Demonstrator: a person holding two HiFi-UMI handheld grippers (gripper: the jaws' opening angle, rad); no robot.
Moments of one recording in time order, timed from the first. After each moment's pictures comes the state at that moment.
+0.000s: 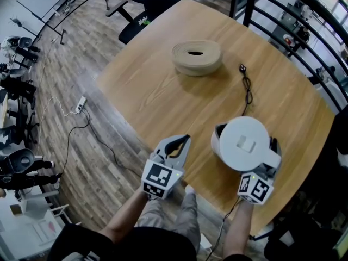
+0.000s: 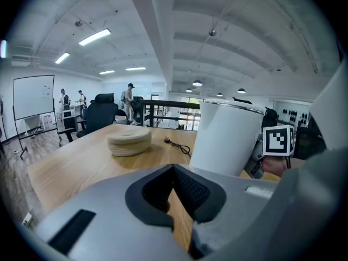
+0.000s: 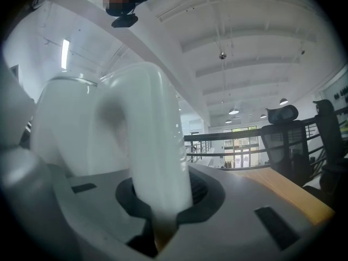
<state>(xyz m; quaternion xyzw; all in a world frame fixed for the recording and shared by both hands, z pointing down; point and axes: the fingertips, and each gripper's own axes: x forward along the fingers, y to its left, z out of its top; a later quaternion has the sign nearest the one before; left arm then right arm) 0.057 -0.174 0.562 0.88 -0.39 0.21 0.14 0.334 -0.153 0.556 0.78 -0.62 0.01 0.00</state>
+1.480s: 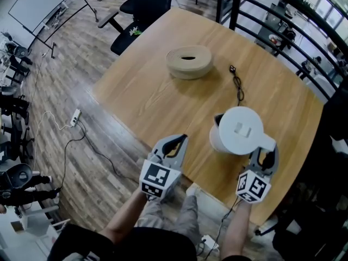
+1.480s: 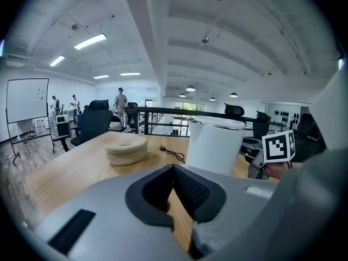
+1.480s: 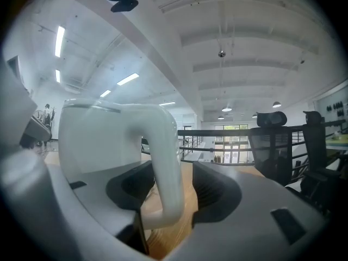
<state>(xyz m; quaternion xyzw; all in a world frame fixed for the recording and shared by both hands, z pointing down) 0.044 -0.160 0.524 0.90 -0.36 0.19 0.12 0.323 -0.109 0.544 0.81 -0.59 0.03 0.05</state>
